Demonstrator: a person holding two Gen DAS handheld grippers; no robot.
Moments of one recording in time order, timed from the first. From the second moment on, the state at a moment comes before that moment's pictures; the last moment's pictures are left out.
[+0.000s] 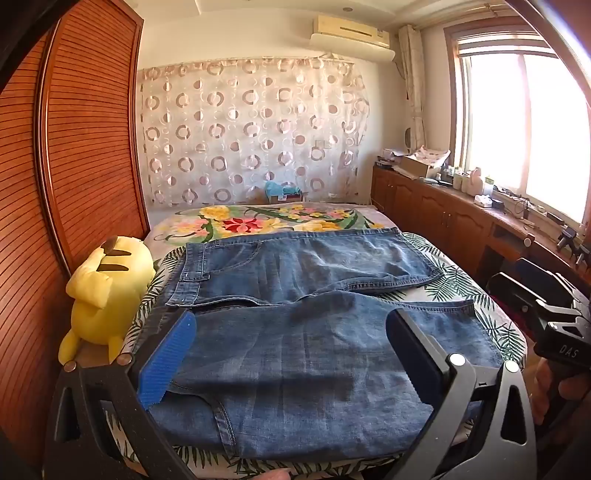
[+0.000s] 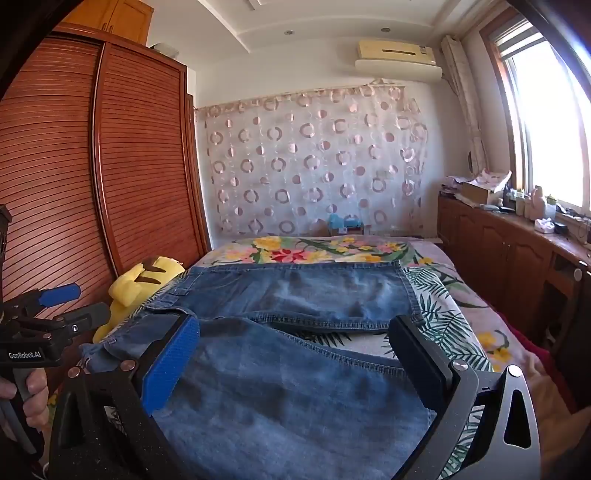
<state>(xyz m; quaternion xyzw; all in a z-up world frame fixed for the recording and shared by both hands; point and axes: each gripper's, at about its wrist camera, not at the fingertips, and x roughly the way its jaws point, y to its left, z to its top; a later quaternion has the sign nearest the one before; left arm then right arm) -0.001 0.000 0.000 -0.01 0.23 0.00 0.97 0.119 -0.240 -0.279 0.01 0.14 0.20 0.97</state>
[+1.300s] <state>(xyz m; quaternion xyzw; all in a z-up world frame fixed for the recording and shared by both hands) -0.002 0.000 -0.002 -0.01 0.23 0.00 0.97 0.117 -0.236 -0.279 0.01 0.14 0.20 0.97</state>
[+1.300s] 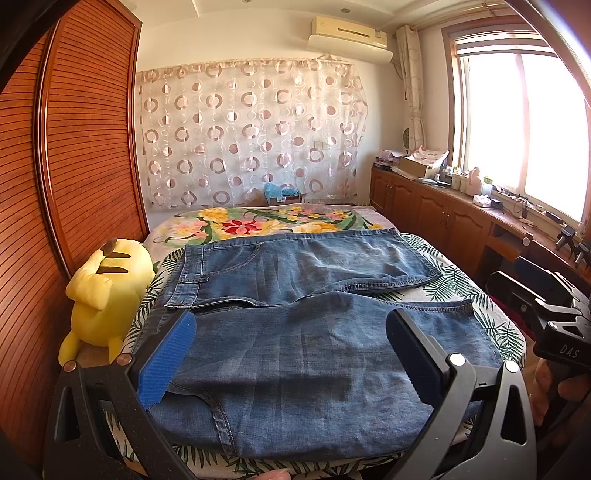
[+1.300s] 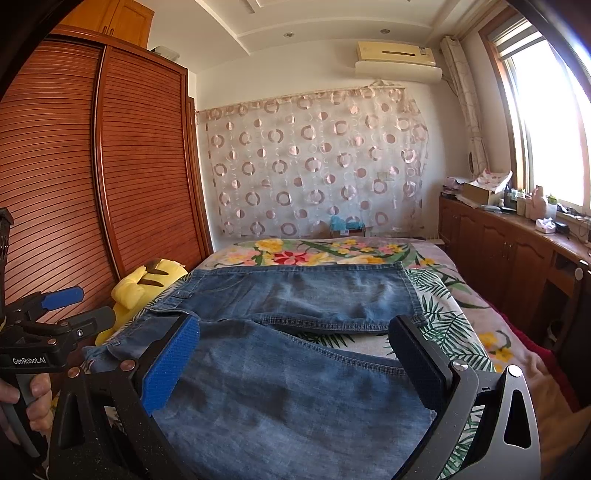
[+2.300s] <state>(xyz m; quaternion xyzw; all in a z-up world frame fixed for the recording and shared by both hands) -0.002 -0.003 0.000 -0.01 0.23 0.00 0.97 0.121 -0.237 -0.278 0.01 0.13 0.21 0.97</state>
